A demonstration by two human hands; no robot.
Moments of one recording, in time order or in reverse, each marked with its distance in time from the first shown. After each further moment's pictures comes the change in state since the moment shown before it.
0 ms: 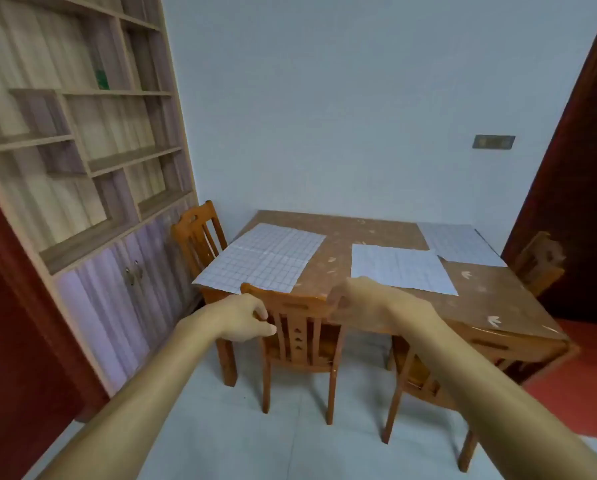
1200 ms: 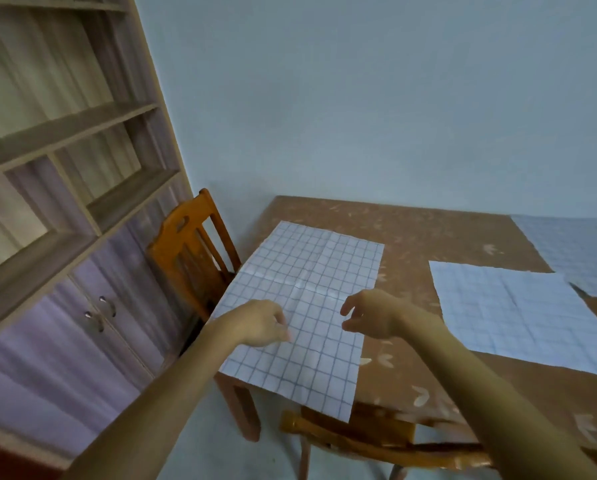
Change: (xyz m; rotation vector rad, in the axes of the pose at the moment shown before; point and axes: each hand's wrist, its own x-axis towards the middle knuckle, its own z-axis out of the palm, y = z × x) left_hand 0.512 -0.182 -0.171 -0.007 -0.193 -0.023; right_hand 0.592 0.054 -0.008 0.128 -0.190 0.086
